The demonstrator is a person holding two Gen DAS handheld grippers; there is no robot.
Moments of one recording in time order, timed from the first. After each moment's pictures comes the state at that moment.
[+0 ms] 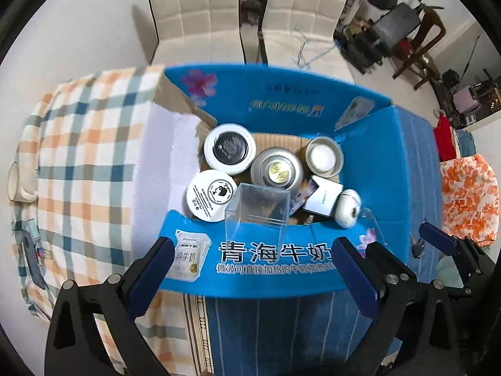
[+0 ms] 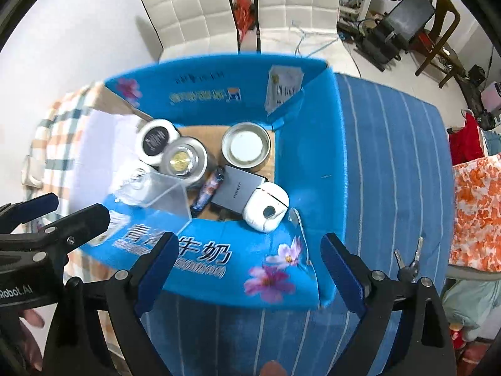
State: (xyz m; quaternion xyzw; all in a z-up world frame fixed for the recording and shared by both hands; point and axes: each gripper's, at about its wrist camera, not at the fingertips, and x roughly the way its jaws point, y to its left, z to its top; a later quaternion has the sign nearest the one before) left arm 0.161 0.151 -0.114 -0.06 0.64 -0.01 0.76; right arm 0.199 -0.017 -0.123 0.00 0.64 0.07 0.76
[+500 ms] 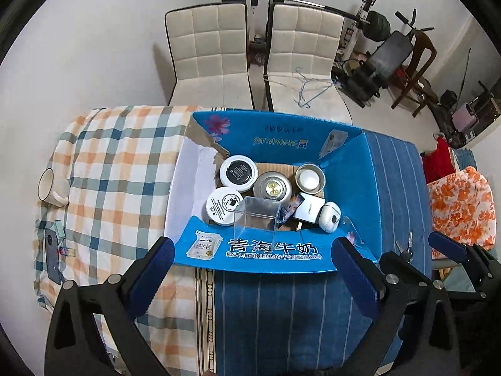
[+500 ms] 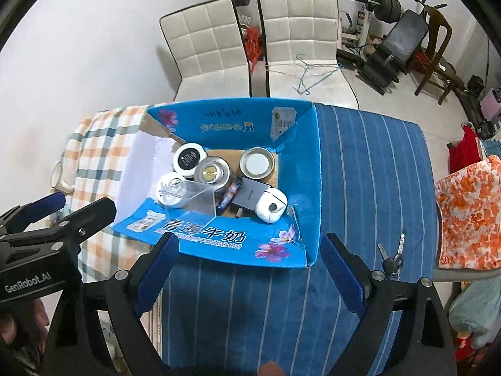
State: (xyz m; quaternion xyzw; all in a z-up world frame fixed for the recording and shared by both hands) left arm 0.119 0.136 -0.036 -0.05 0.57 0.02 0.82; right arm 0.151 -0.038 -0.026 0.01 0.59 0.10 0.80
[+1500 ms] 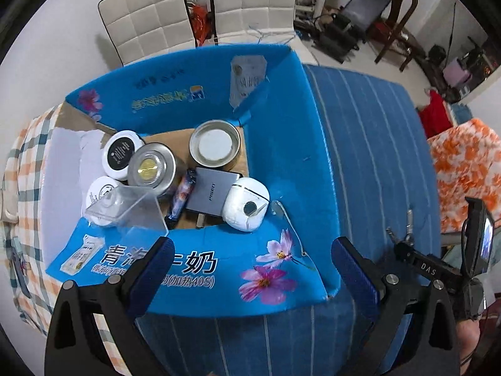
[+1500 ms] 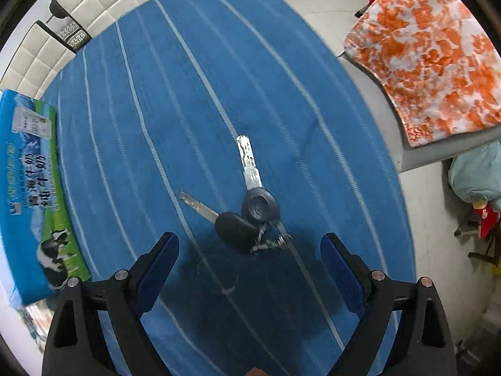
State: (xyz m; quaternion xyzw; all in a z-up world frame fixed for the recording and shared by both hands) left arm 0.165 -0.023 -0.159 0.00 0.63 -0.03 0.78; right arm 0.135 -0.322 -0.246 0.15 0.68 -0.14 0.70
